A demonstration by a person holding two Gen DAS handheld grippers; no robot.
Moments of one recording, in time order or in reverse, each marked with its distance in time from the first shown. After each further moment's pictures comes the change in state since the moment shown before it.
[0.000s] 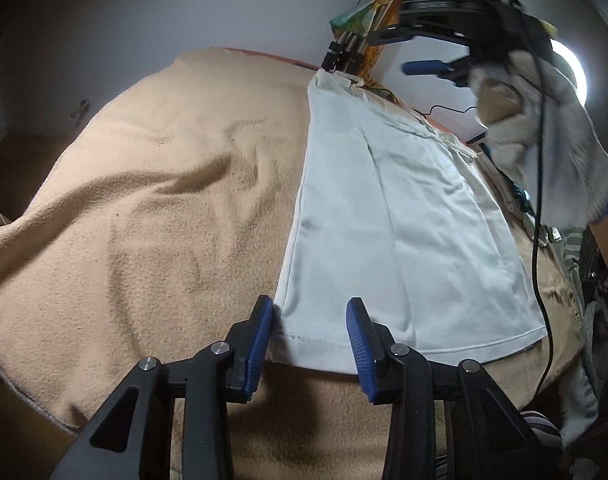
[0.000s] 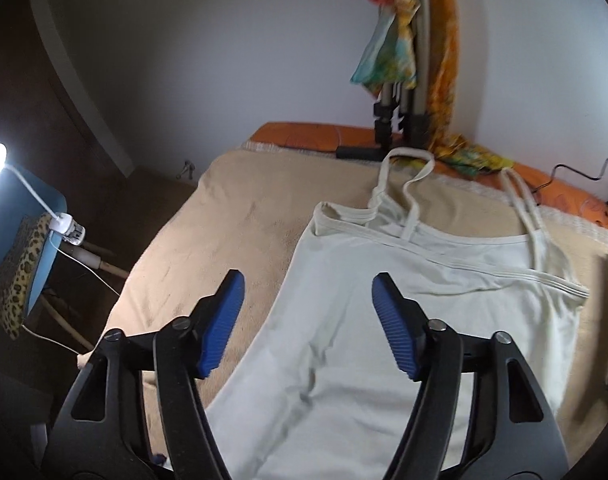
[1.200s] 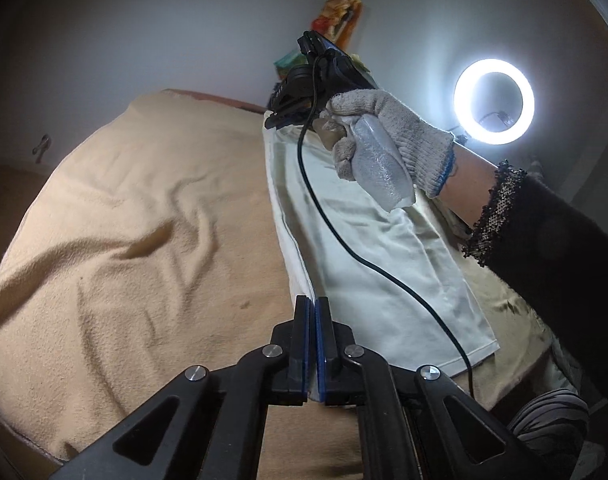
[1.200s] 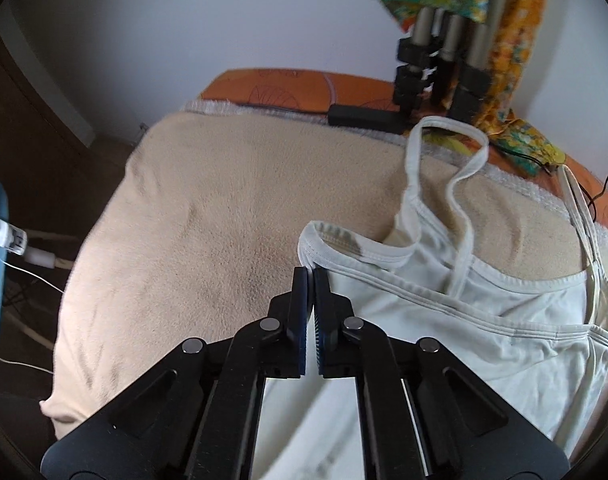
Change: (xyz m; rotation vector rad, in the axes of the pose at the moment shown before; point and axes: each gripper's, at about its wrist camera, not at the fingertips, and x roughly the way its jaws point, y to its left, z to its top) left arm -0.036 -0.020 0.019 0.075 -0.113 -0.179; right arm 0.098 -0.021 0.045 0.053 0.122 -0.056
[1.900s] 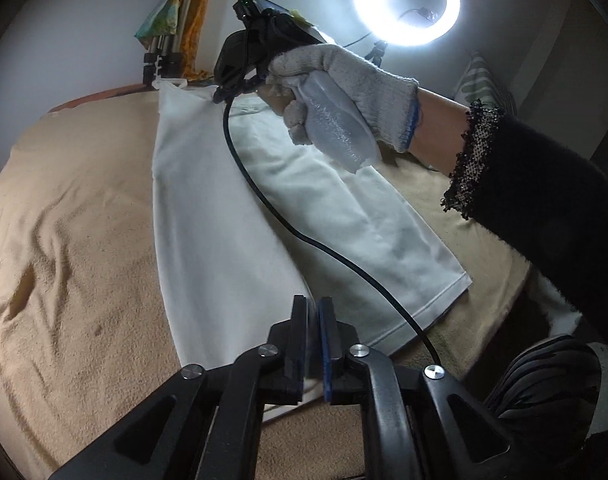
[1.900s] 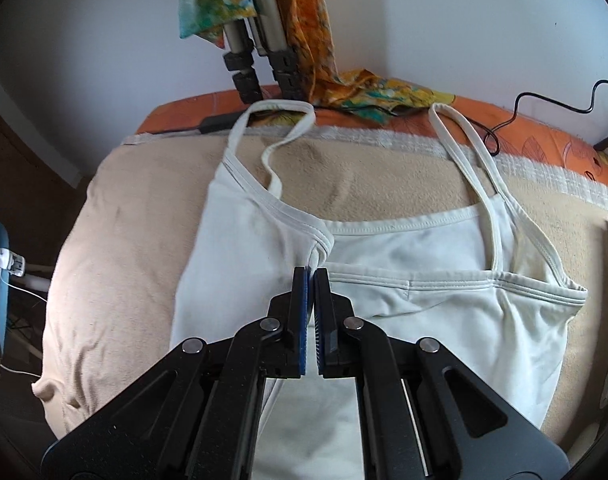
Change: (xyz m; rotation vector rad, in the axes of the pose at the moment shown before) left arm 0.062 -0.096 0.003 0.292 0.230 -0.103; right arm -0.035 -0.114 -0.050 0.131 -0.039 -0.027
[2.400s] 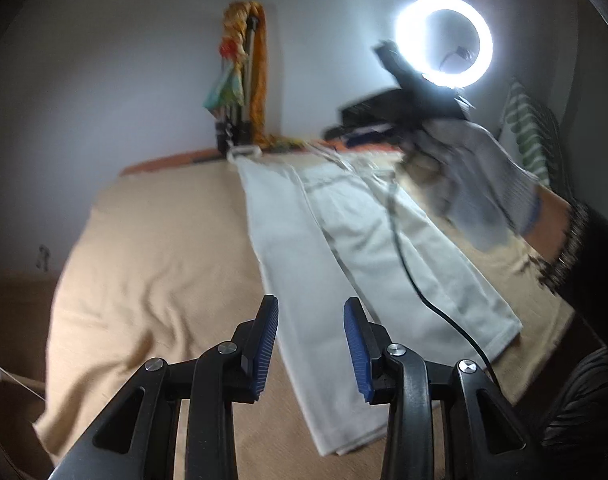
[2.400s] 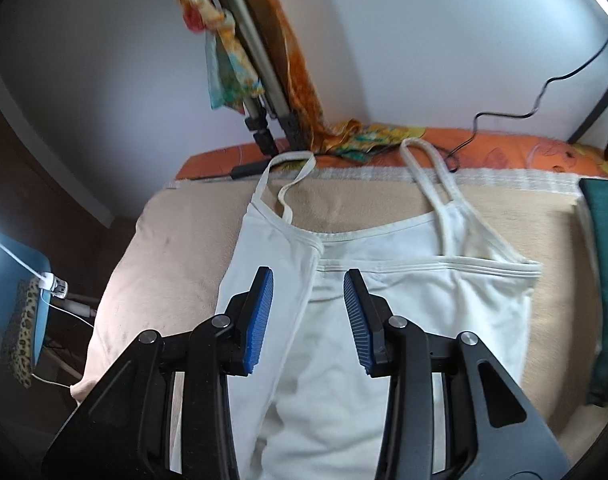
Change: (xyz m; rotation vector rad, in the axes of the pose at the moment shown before) left arm -0.058 0.020 0.036 0.036 -0.176 0.273; right arm -0.100 -0.029 -0.035 0.061 -0.197 0.087
